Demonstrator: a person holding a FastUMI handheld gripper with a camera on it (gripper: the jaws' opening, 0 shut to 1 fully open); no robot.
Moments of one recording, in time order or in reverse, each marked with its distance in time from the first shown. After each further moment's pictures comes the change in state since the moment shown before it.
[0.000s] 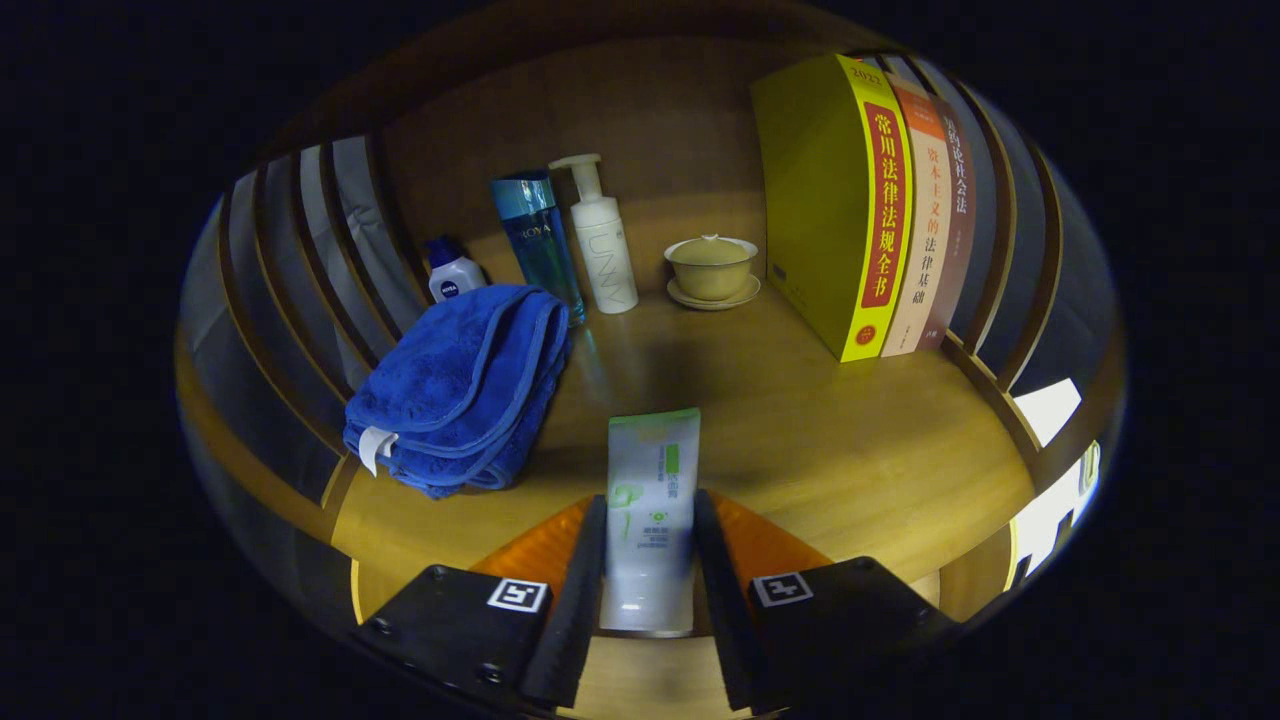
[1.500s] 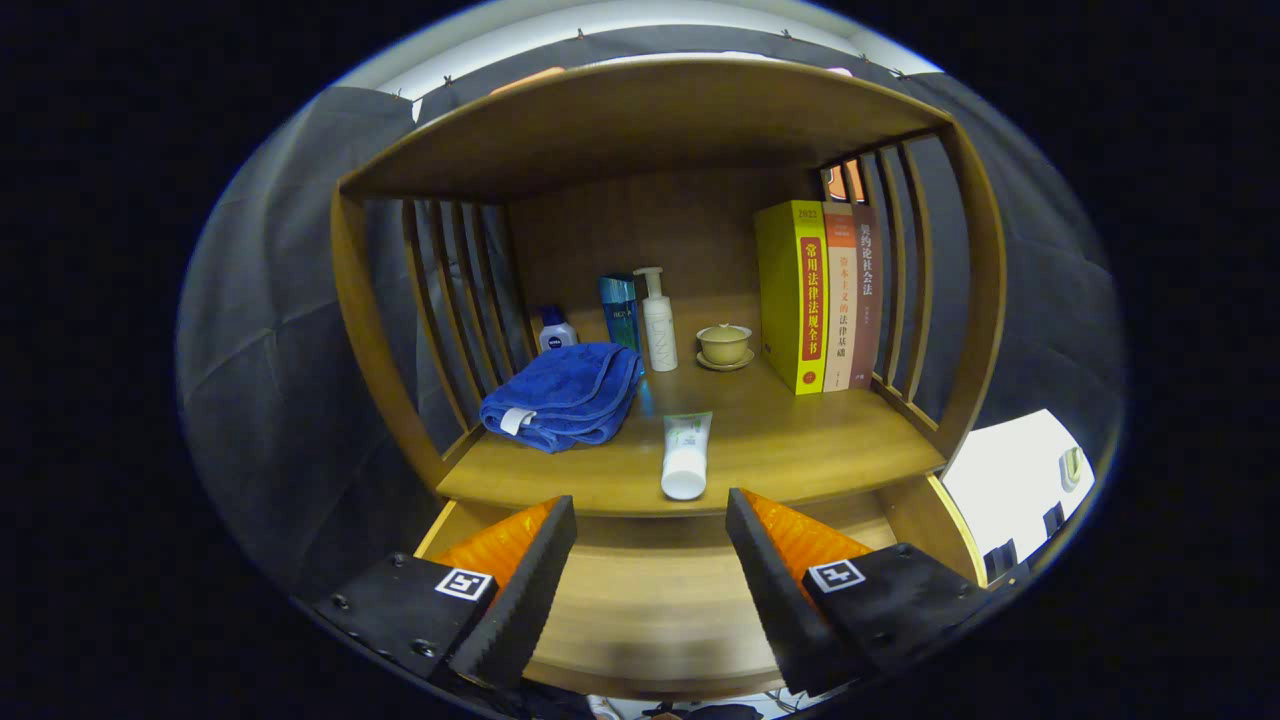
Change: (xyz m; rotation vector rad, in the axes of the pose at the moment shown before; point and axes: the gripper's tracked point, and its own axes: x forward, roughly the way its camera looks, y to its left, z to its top) arm -0.169 0.025 -0.063 -0.074 -0.309 0.059
